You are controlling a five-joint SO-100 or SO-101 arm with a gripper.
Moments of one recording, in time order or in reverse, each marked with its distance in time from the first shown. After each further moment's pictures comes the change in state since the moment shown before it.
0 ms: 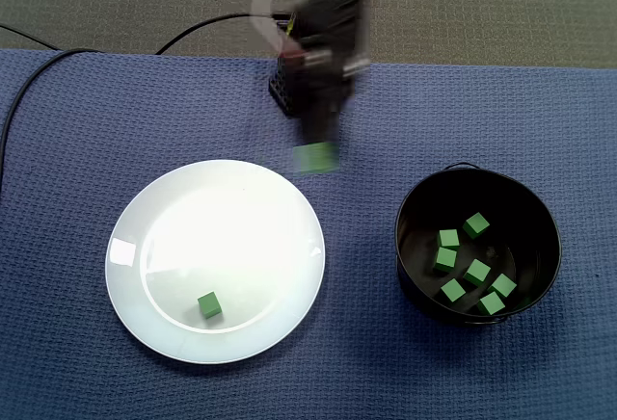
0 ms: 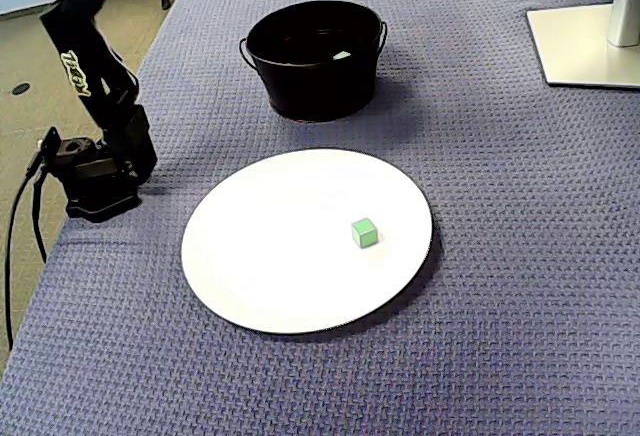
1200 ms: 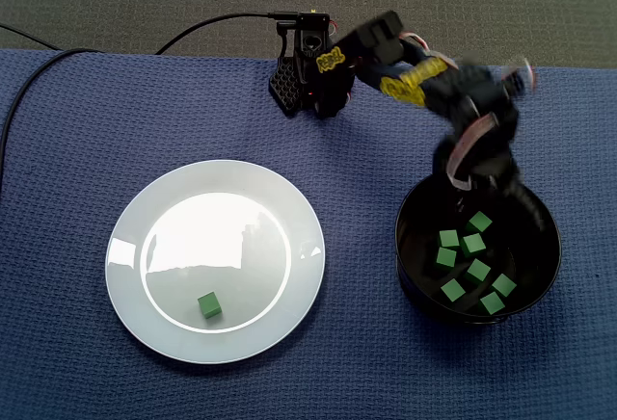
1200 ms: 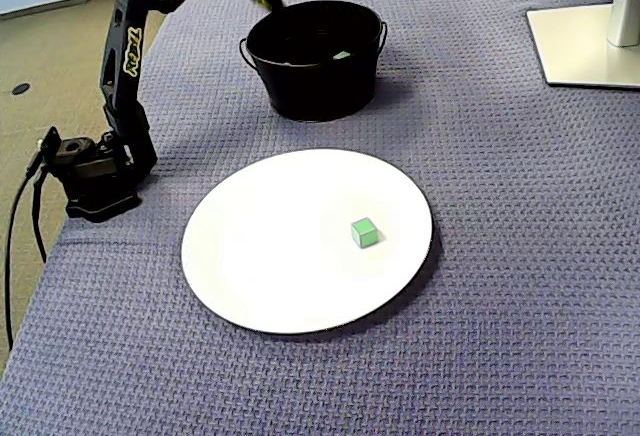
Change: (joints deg) arm -30.8 -40.9 -22.9 31.0 5.6
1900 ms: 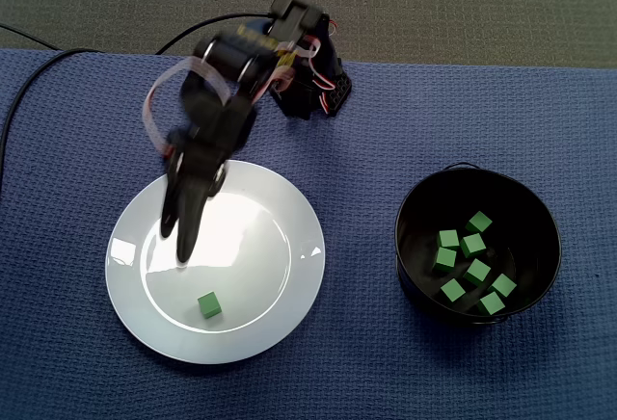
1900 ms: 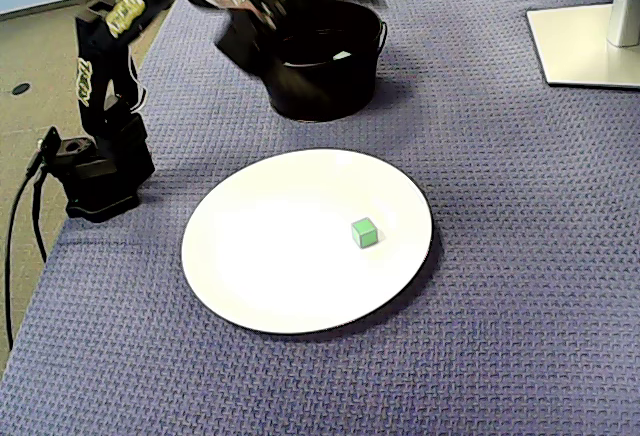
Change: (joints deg) arm 61.0 3.0 6.3 -28.3 -14.2
